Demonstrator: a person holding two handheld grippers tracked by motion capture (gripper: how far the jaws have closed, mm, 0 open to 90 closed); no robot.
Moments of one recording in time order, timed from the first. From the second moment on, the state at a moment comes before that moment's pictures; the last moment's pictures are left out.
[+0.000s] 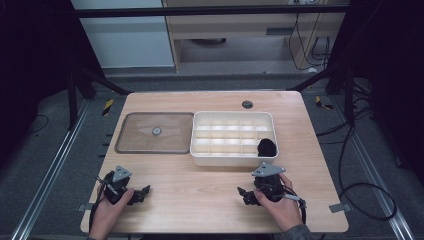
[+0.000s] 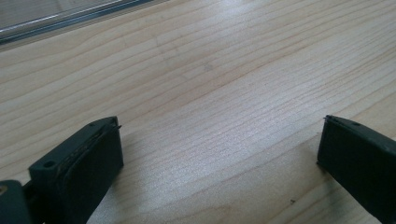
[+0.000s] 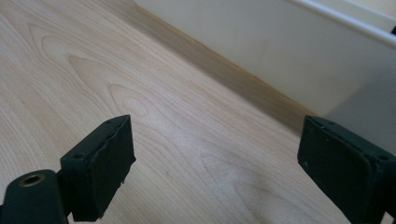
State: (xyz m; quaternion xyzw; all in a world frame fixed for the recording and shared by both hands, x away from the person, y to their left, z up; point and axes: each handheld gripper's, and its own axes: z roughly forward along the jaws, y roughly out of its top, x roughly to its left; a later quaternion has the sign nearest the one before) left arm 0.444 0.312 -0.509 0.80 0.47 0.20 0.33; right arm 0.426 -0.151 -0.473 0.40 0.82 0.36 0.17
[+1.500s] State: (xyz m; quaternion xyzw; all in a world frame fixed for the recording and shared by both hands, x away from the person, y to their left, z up) left arm 0.444 0.312 -0.509 0.80 0.46 0.20 0.33; right arm 0.447 -0.124 -0.503 0.44 0.81 0.36 0.17
